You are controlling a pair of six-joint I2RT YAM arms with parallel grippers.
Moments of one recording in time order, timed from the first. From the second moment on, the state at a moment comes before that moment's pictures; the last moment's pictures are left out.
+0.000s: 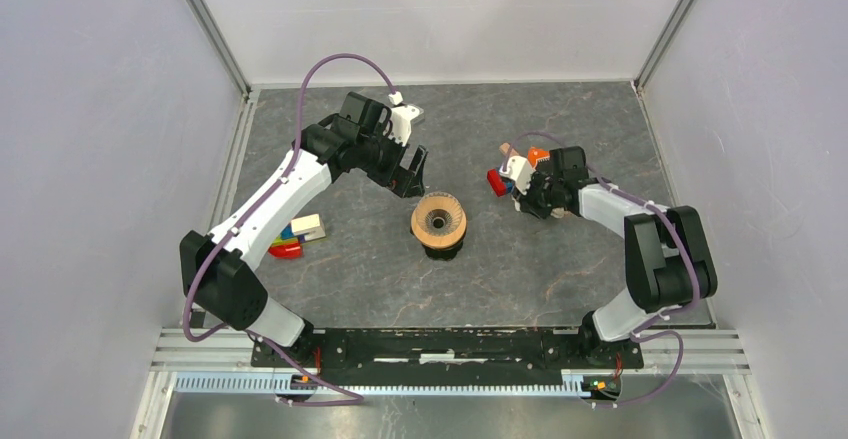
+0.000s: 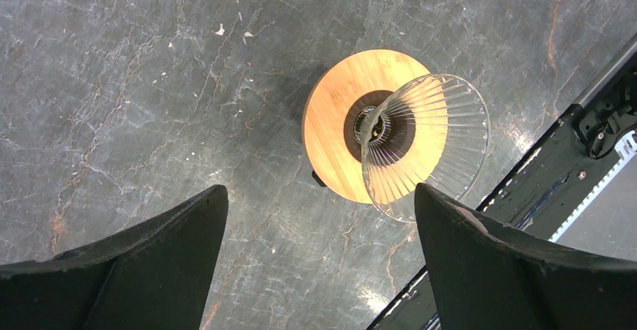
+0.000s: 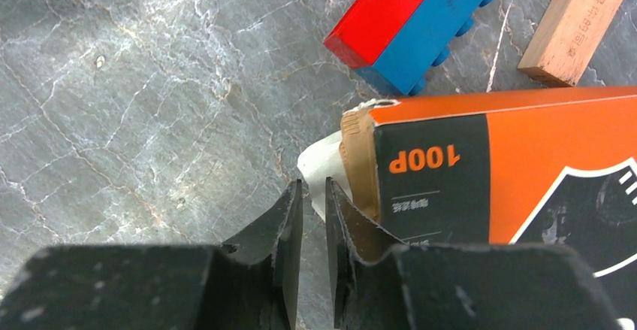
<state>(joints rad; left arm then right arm) -0.51 1.51 1.43 -0.81 0.35 0.06 0.17 1.60 0.83 -0.24 -0.45 -0.83</state>
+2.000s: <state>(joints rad) -0.51 1.51 1.42 -0.81 0.35 0.06 0.35 1.54 0.66 0.05 -0.11 -0.92</state>
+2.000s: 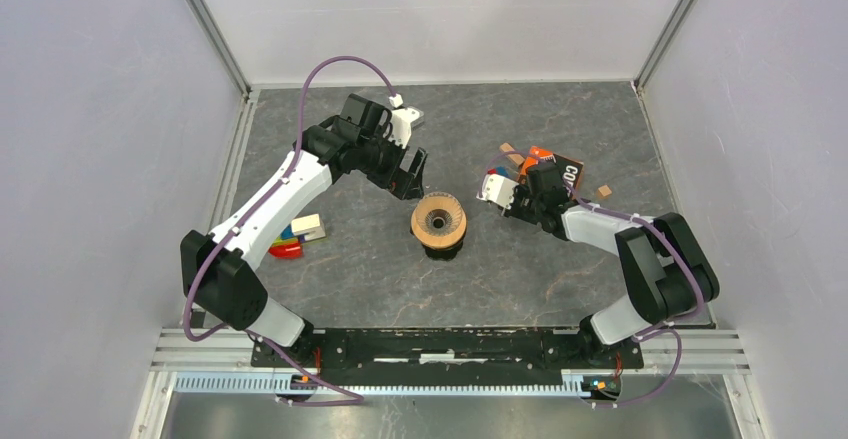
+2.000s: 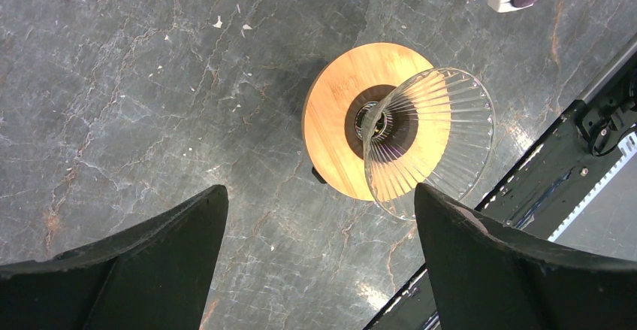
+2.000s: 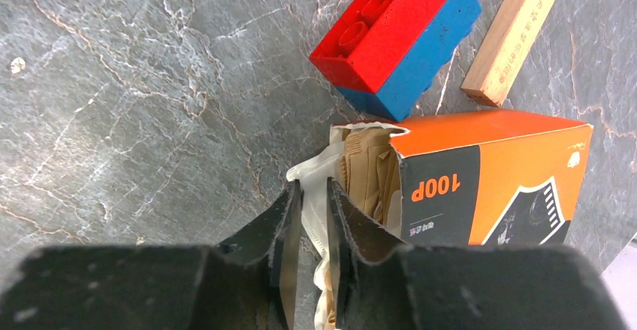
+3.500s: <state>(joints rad) -0.51 1.51 1.41 -0.81 0.35 0.06 0.29 1.59 0.76 -0.07 -0.23 -0.83</state>
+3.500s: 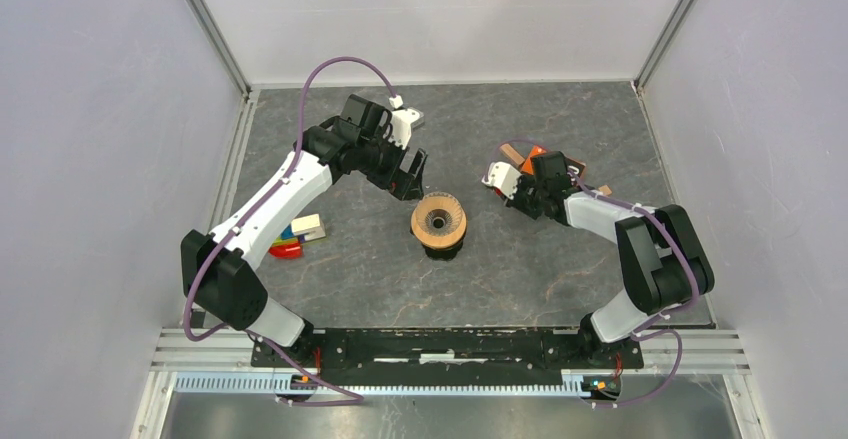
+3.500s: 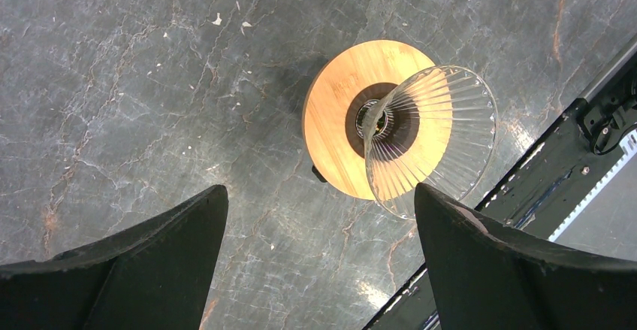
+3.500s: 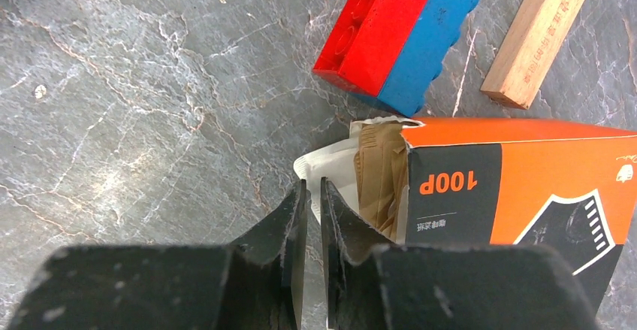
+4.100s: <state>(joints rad) -0.51 1.51 1.41 -0.81 0.35 0.06 0.27 1.59 0.78 -0.08 -0.26 -0.80</state>
